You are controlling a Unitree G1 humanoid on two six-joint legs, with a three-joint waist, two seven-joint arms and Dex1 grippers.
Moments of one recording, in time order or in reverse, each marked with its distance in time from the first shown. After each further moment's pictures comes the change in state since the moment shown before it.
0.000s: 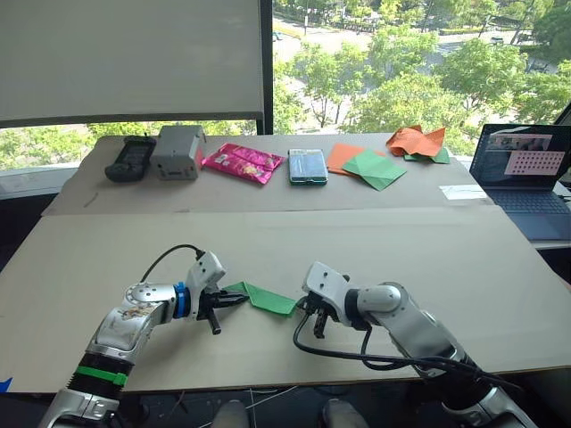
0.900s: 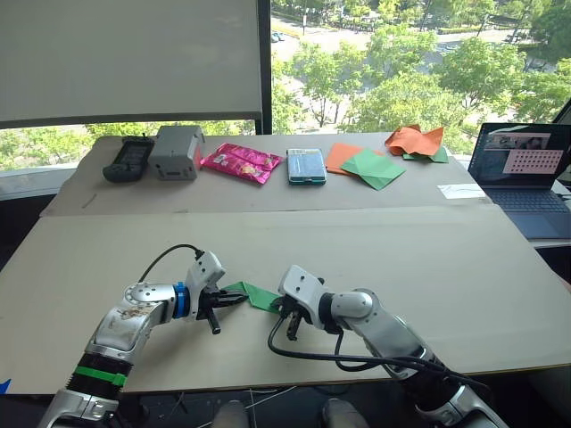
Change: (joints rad) left arm 0.002 -0.004 0.006 -0.018 -0.005 0.031 0.018; right arm -0.002 0.105 0.117 0.124 -0.012 -0.108 -0.102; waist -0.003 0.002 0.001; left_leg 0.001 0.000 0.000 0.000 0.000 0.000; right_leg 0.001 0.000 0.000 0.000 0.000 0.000
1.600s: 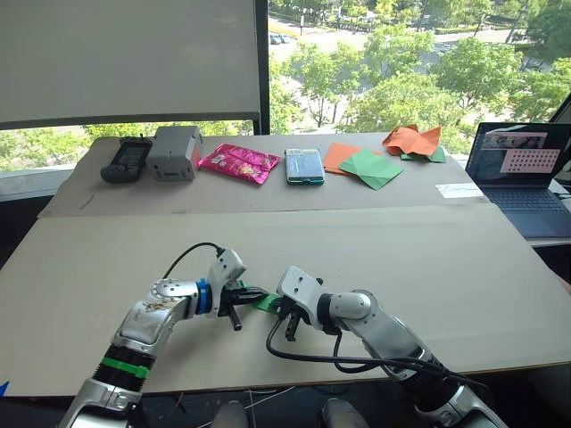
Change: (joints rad) left arm -0.087 -0.129 -0.078 0.057 0.019 0.011 0.023; right arm -0.004 -0.001 0.016 -0.002 -0.001 0.003 -0.015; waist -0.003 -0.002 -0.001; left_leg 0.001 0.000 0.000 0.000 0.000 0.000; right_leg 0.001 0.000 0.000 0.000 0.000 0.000
